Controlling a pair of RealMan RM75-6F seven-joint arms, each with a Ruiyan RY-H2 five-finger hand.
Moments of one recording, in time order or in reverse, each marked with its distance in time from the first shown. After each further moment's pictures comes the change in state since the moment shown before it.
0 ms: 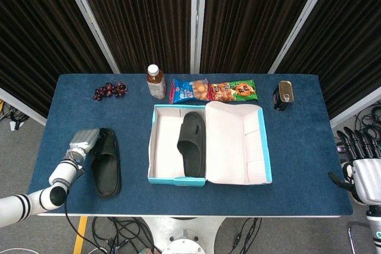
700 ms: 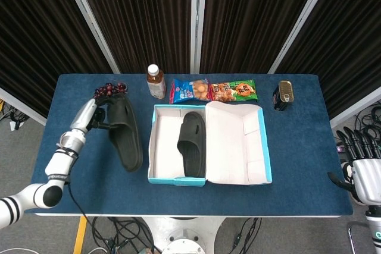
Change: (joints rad) left arm 0.128 0.031 -0.304 -0.081 0.420 0.129 -0.727; right arm -0.003 -0.002 -0.002 -0.005 -0.009 0.014 -0.007
